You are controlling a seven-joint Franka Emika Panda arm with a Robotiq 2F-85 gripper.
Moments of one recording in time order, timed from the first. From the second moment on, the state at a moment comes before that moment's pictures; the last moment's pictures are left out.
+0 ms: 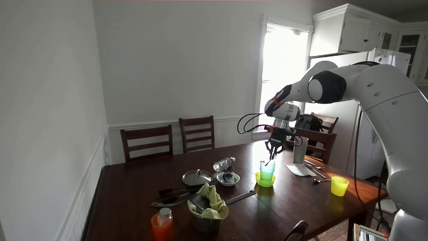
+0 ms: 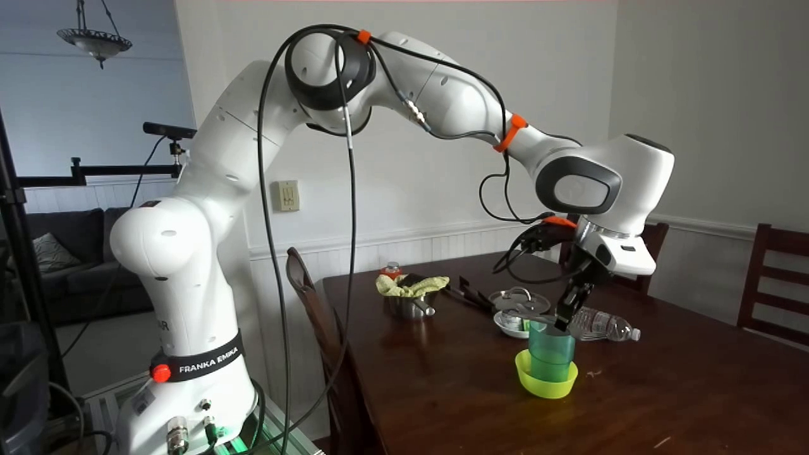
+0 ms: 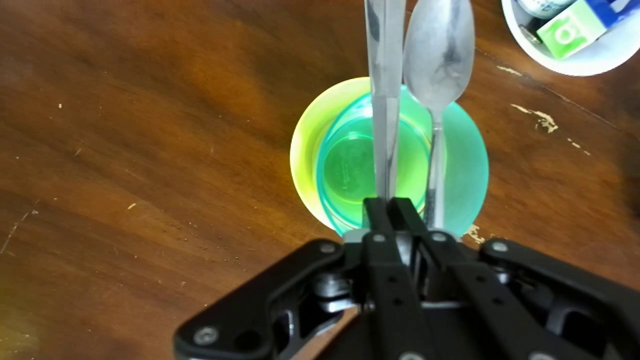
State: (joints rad) arm -0.55 0.65 -0.32 -1.55 0.49 1.95 0.51
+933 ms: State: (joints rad) arm -0.54 0.65 -0.32 -1.55 0.49 1.94 0.51
